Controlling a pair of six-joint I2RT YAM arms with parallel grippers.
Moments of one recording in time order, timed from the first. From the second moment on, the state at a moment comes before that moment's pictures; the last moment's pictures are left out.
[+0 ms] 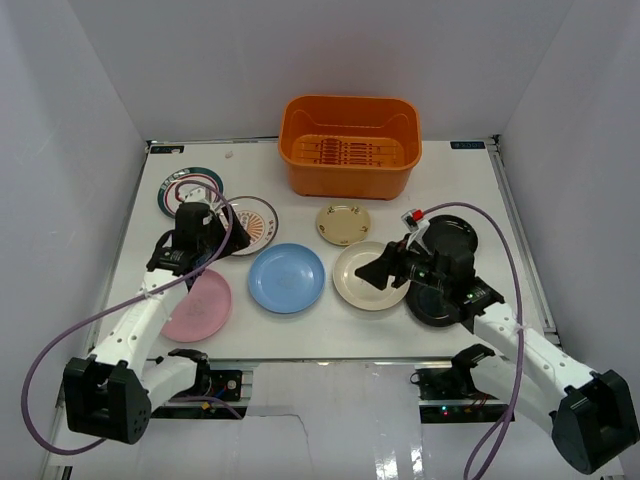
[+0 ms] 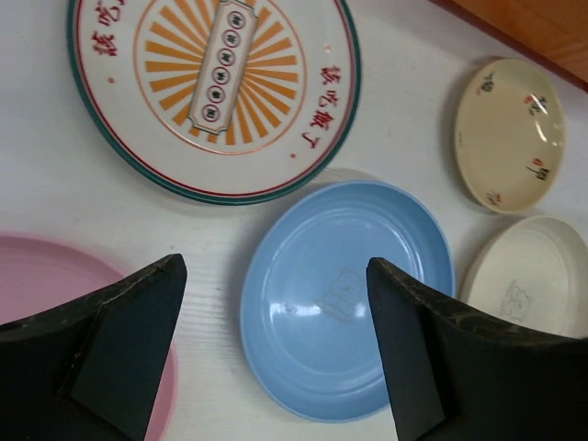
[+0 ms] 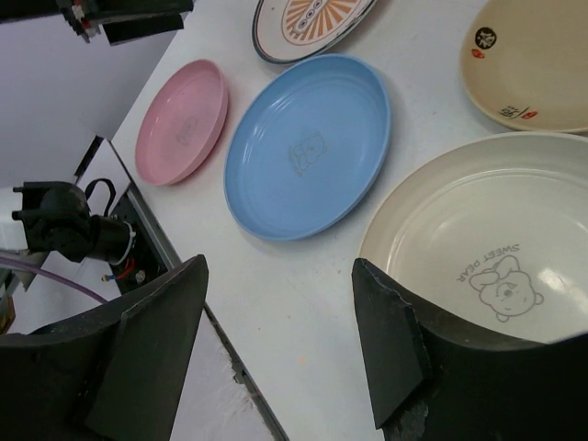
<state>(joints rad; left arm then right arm) -0.21 1.04 0.79 -0.40 -0.01 -0.49 0.48 0.85 0.46 0.12 -0.54 0.50</state>
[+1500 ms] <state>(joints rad) 0.13 1.49 0.68 0.10 0.11 -0.76 0.84 1.13 0.54 0.19 -0.32 0.53</state>
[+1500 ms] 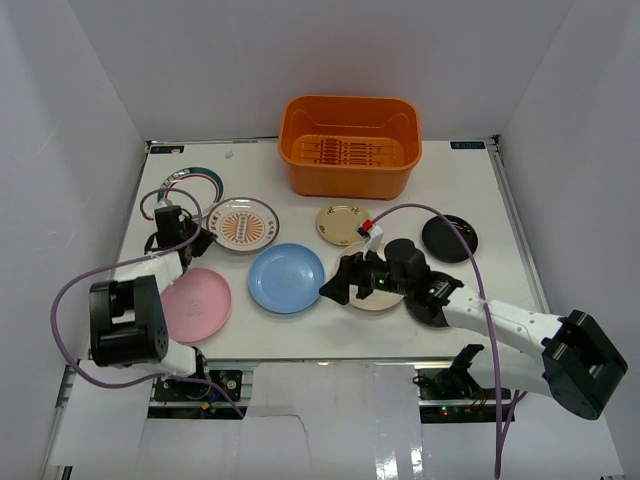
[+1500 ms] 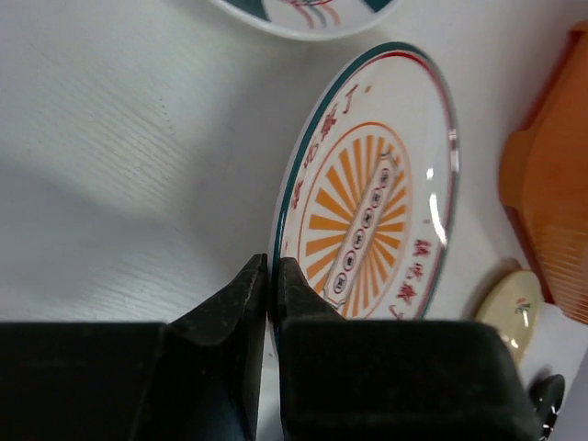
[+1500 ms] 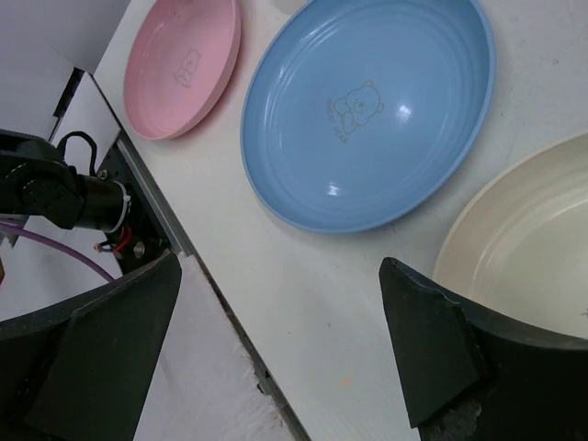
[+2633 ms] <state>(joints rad) 0.14 0.90 0.48 0.18 0.70 -0.90 0.69 1.54 0.96 0.31 -0.24 0.77</state>
